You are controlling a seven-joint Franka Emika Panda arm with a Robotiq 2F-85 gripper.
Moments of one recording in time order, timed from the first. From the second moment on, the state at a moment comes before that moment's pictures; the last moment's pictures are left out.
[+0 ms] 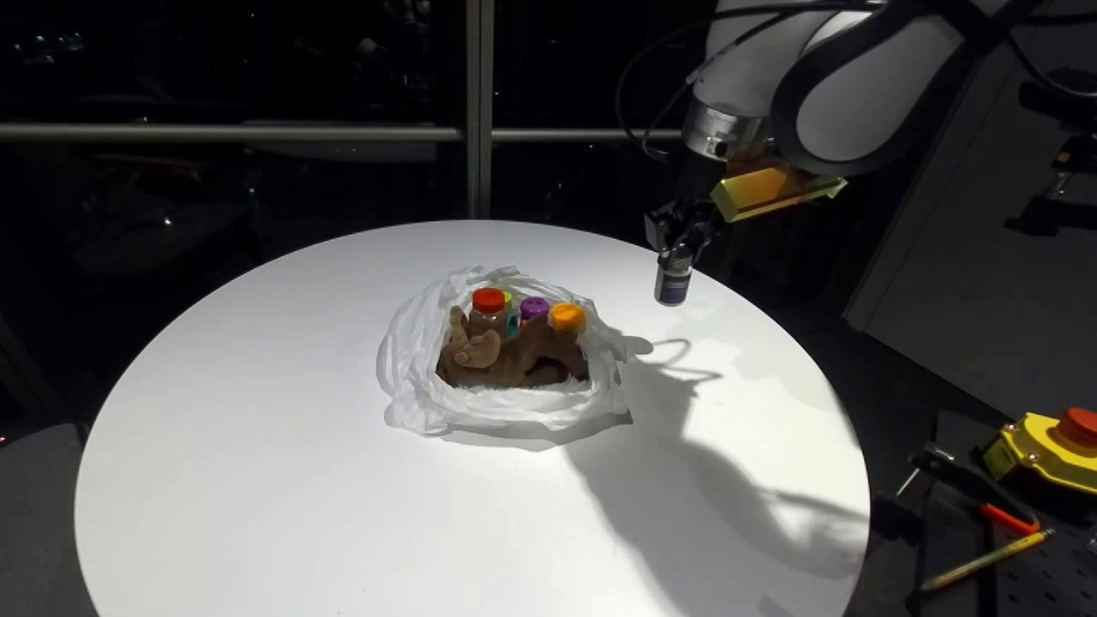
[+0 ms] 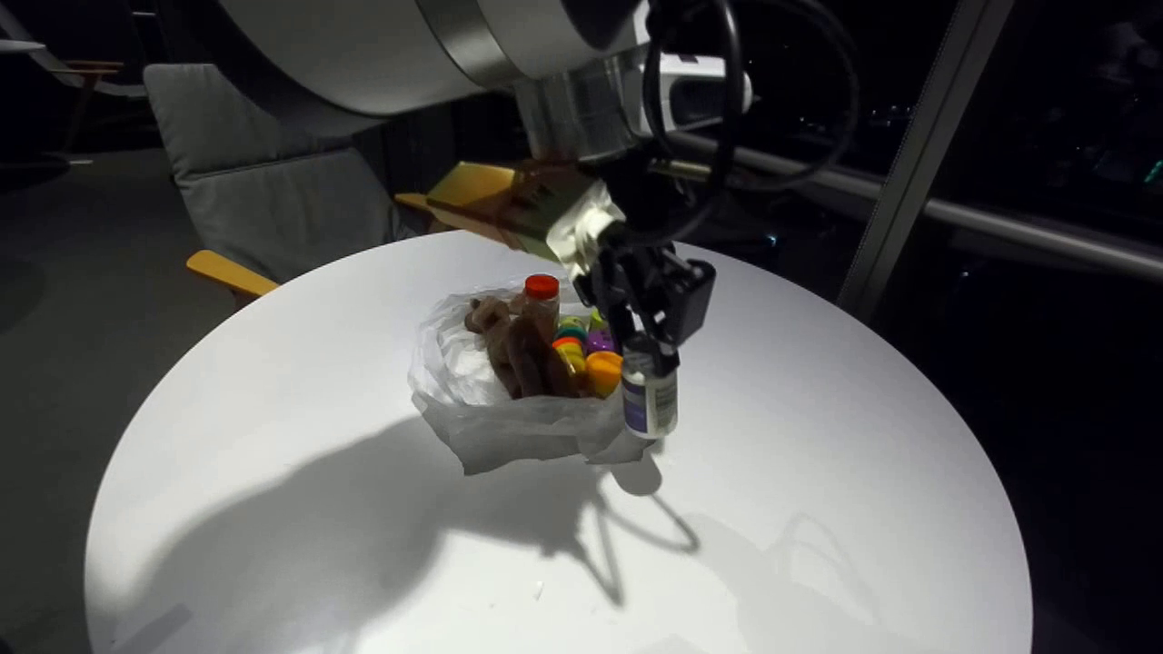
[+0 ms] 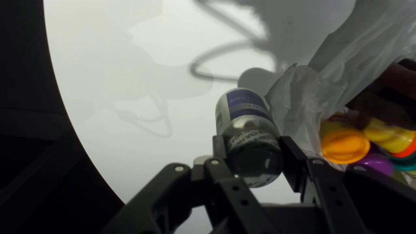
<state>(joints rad) 0.14 0.26 -0.32 -2.32 -0.45 2.78 0.62</state>
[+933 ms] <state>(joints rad) 0.04 0.46 -0.28 -2.30 -0.12 2.97 0.41</state>
